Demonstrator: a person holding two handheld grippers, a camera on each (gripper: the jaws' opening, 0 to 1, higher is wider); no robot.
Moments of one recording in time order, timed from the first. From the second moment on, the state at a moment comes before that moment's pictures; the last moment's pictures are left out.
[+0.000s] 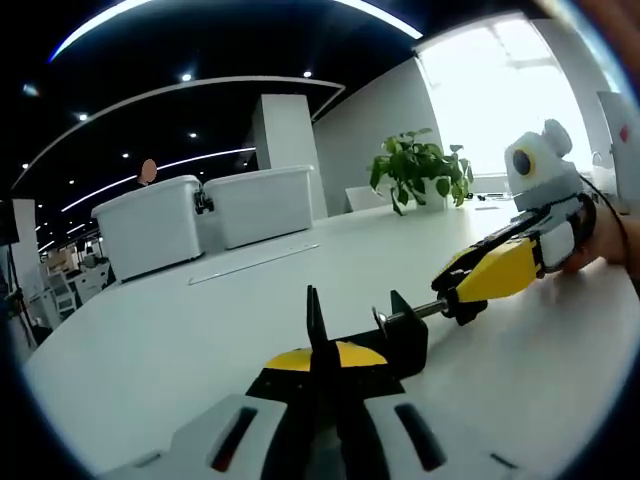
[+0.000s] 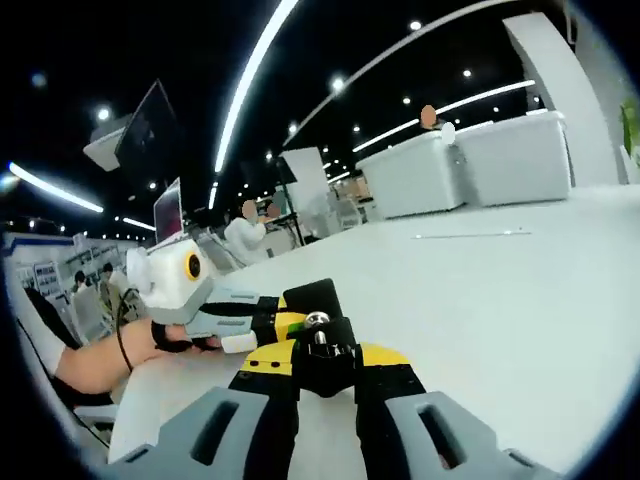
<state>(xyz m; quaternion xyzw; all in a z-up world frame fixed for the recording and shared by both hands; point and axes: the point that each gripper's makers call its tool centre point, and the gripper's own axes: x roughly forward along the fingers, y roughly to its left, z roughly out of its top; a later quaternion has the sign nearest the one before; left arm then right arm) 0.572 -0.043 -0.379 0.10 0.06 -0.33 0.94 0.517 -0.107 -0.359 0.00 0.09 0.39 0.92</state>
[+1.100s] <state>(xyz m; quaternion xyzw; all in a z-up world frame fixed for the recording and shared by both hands) 0.558 -0.047 -0.379 0.11 0.06 -0.33 0.94 0.524 -0.119 -0.360 0.21 0.16 0.37 0.89</state>
